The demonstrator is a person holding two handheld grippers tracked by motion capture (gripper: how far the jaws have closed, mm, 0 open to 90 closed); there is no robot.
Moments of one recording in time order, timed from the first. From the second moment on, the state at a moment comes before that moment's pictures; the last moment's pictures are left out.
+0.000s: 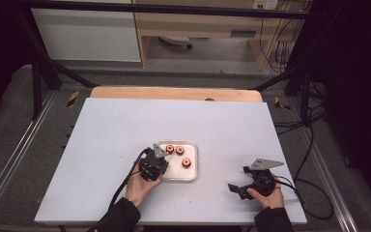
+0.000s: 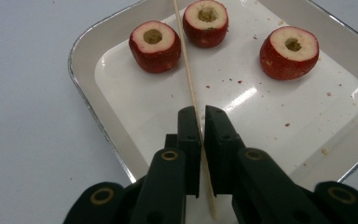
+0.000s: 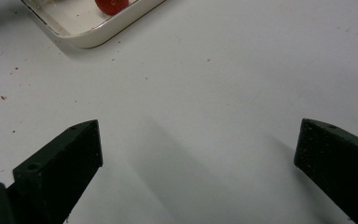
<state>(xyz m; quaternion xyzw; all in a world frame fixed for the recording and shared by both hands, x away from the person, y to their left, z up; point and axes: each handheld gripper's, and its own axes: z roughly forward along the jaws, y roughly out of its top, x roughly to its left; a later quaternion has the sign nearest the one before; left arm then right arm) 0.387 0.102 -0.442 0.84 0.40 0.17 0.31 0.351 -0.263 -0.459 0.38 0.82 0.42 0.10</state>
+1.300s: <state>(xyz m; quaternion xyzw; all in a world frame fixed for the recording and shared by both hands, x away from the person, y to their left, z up) 0.368 0.110 -0.417 0.86 0.32 0.14 0.36 0.348 -0.238 -0.453 0.34 0.85 0.38 0.14</state>
